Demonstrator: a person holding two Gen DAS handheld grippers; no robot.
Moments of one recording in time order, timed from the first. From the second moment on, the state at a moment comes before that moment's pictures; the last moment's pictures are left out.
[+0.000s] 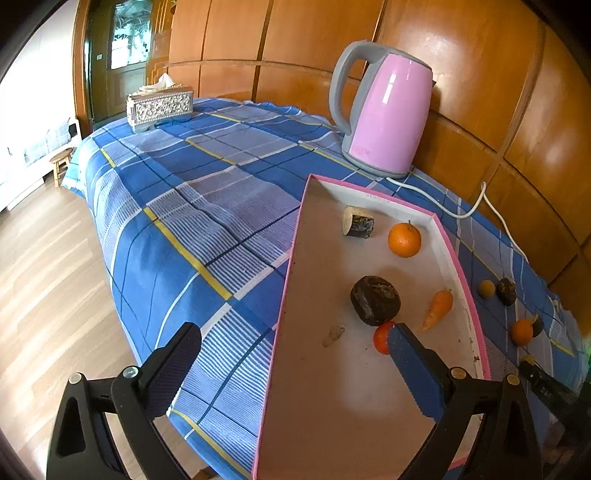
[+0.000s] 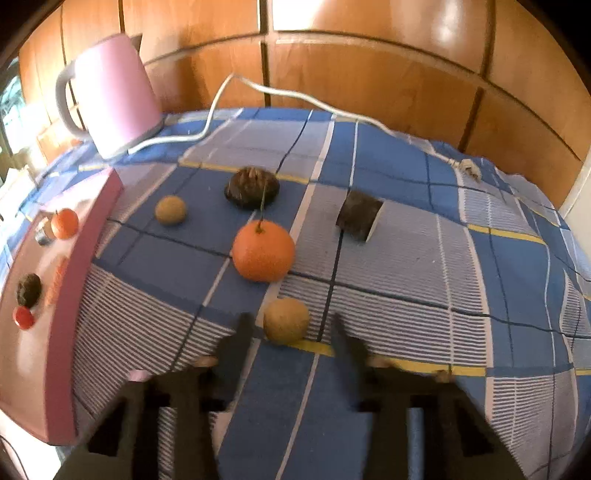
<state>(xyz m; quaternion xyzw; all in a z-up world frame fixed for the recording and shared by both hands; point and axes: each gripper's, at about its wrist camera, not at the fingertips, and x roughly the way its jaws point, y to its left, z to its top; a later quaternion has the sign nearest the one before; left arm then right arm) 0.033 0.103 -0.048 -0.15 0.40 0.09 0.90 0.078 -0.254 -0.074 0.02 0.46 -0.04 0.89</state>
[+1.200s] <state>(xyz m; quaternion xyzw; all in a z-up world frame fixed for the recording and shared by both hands) 0.026 0.100 -0.034 -0.14 0.37 0.09 0.91 0.053 -0.170 -0.022 0.03 0.42 0.13 0.90</state>
